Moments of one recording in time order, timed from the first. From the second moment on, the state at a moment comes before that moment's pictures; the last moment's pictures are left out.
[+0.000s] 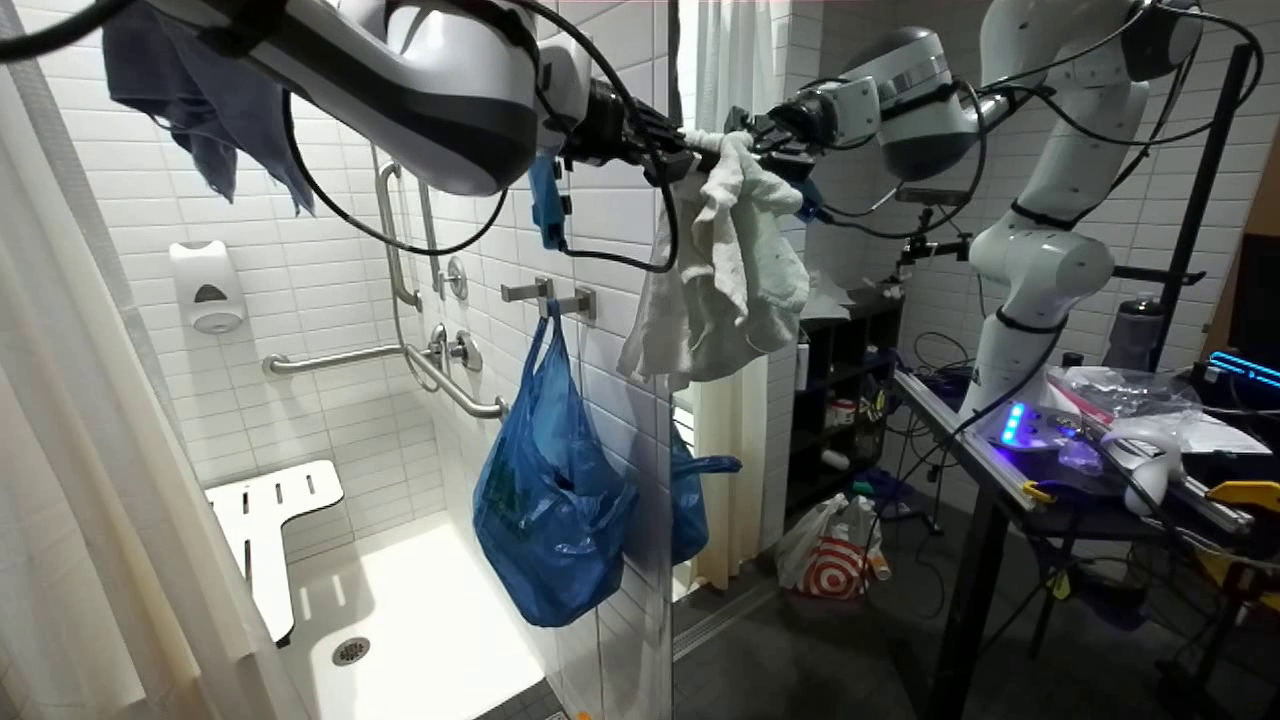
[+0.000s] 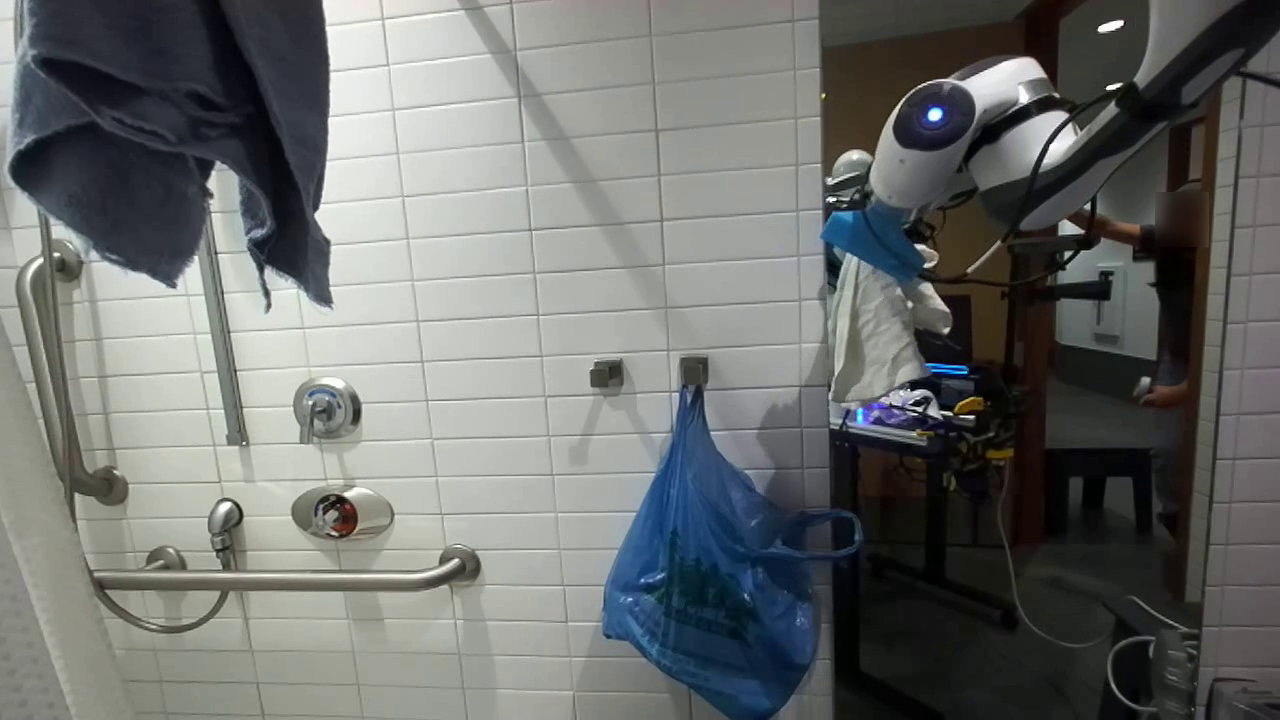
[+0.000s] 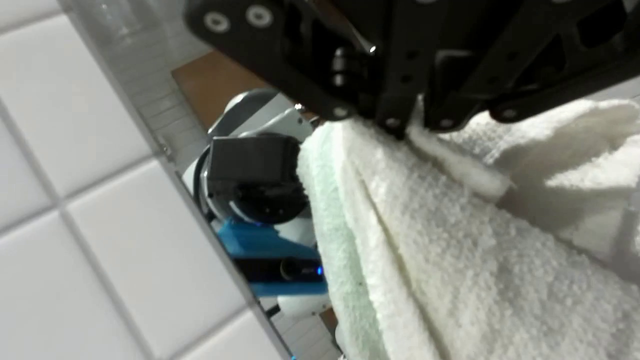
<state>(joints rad) -0.18 -0.24 -0.39 -2.14 -1.92 2.76 2.52</state>
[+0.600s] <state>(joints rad) -0.18 -0.05 -0.51 -2.09 -1.91 3.17 2.37</state>
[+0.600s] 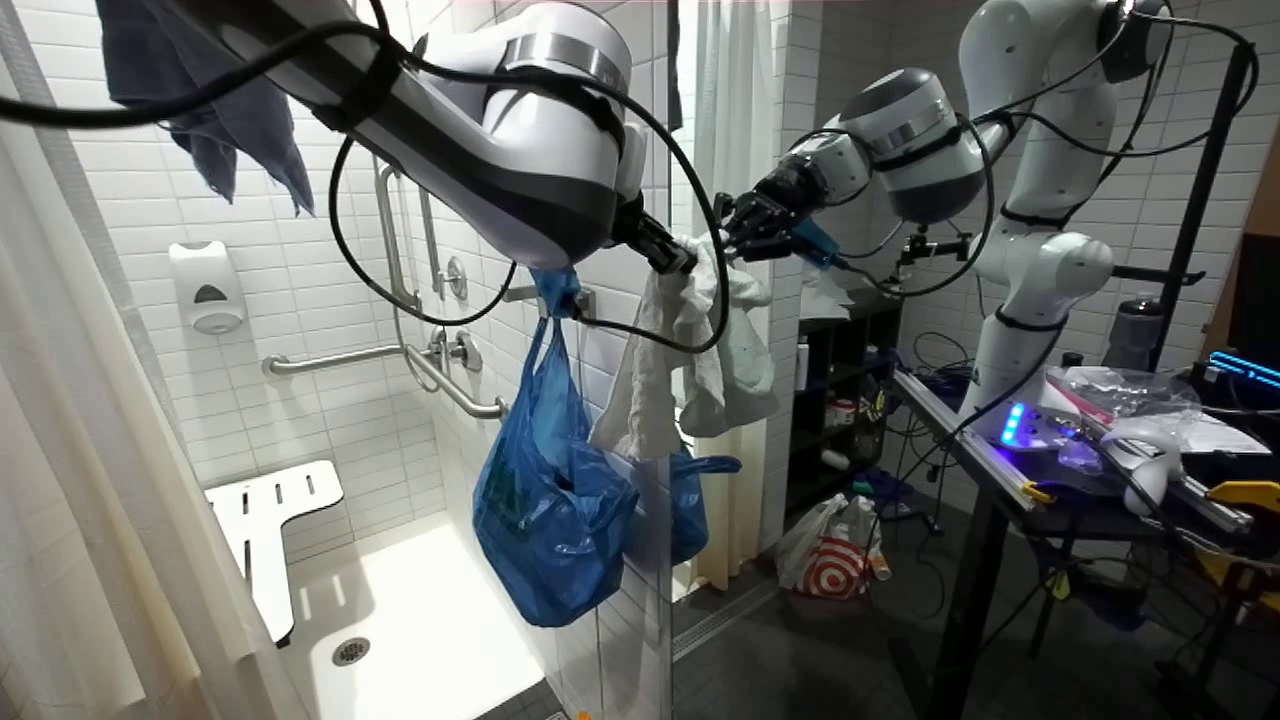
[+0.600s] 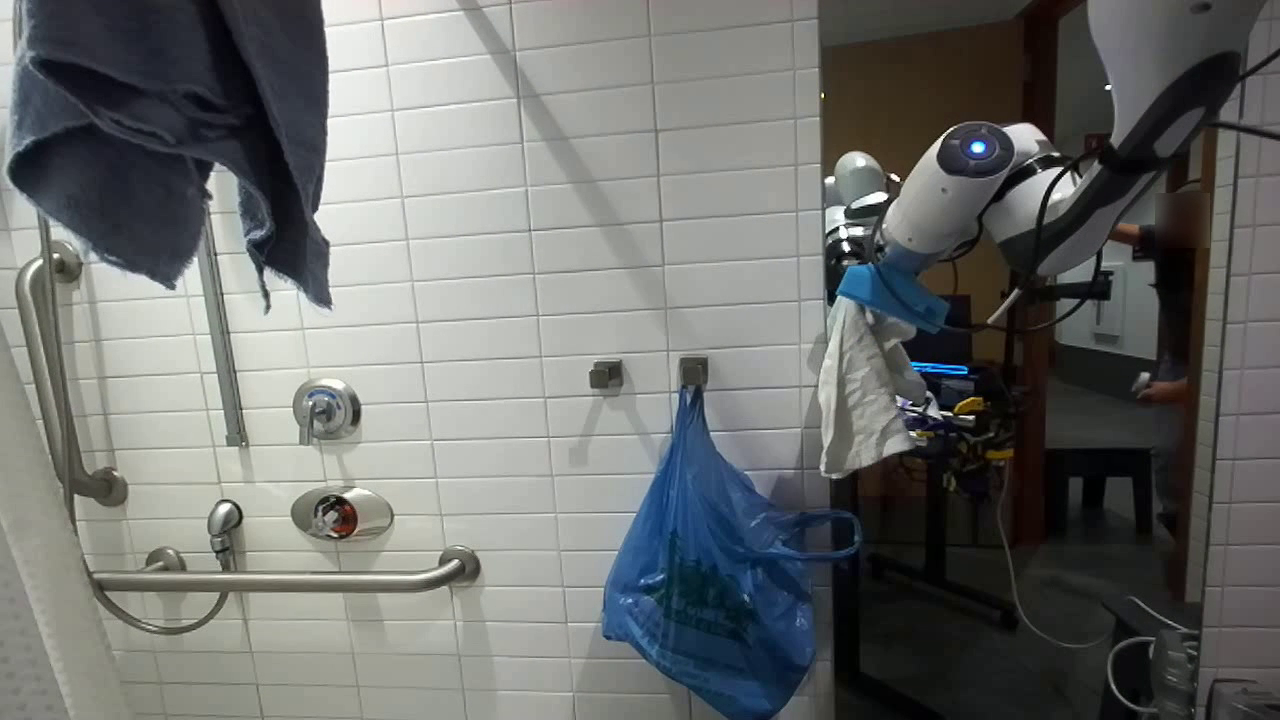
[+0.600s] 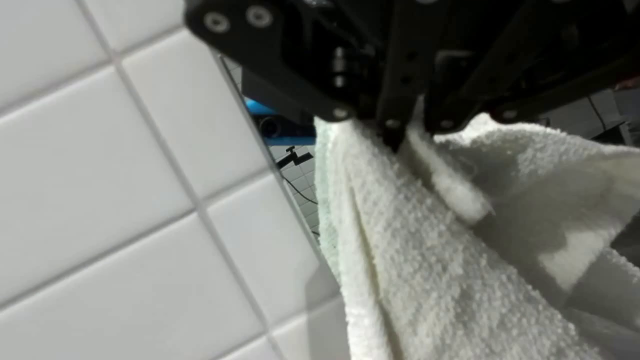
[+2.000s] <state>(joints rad) -0.16 -0.28 -0.51 -2.24 -2.01 3.14 2.39</state>
